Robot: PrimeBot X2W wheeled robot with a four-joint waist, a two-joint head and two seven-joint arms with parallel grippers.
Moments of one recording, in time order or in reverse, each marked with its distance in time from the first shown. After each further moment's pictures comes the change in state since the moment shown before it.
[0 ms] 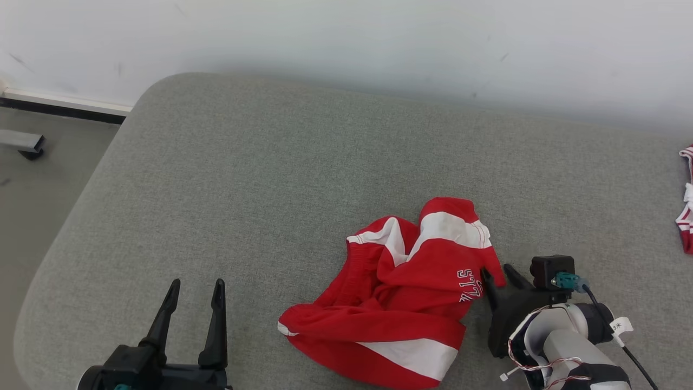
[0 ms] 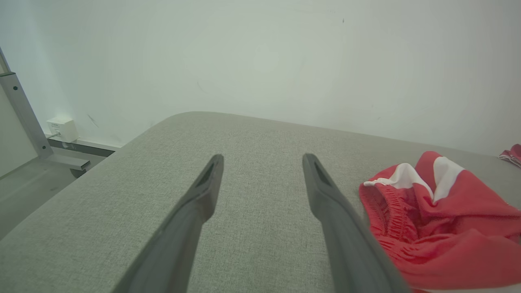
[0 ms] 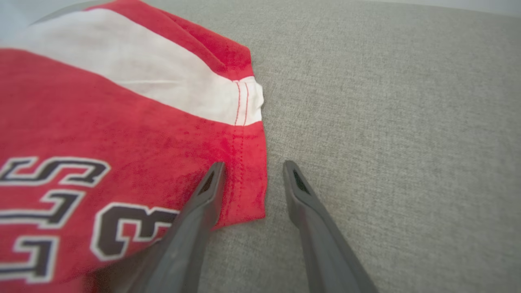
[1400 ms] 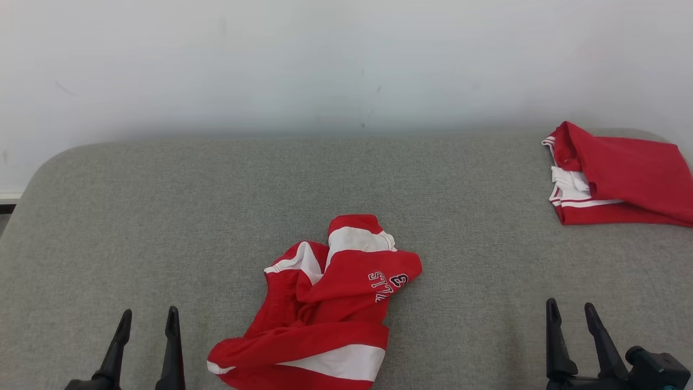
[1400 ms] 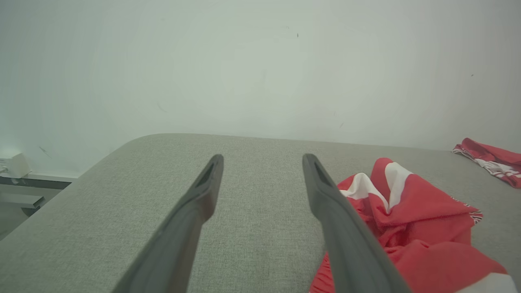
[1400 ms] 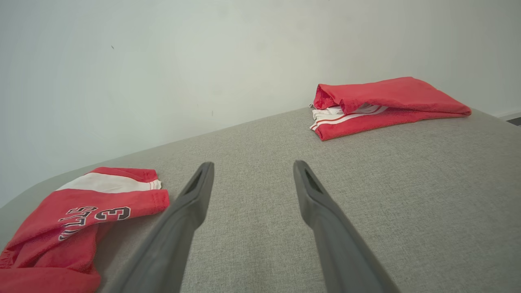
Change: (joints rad) left arm 0.112 0.111 0.024 -0.078 -0.073 0.077 0.000; right arm 0.601 0.061 -0.364 -0.836 -0.049 0.000 -0.077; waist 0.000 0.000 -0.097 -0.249
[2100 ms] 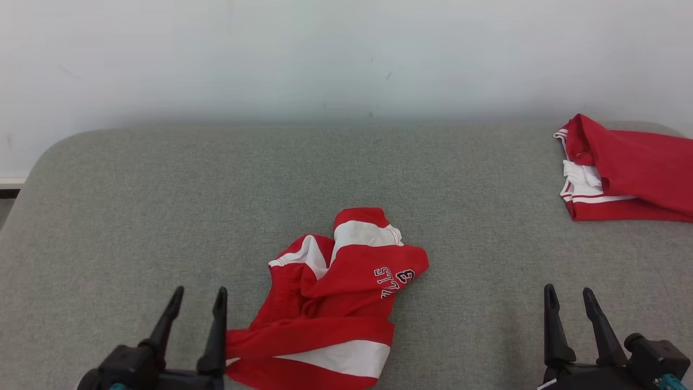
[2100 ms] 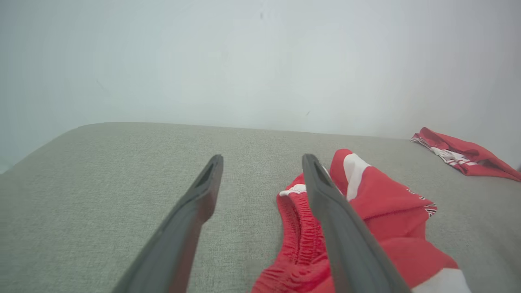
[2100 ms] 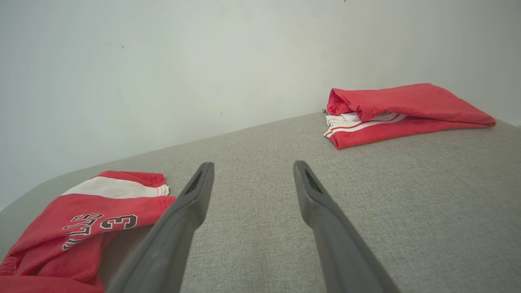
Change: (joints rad) left arm -0.140 0.090 -0.279 0.081 -0.178 0.074 0.000; right arm -0.031 -0.002 0.010 -0.013 -0.008 0.000 0.000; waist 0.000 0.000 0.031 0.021
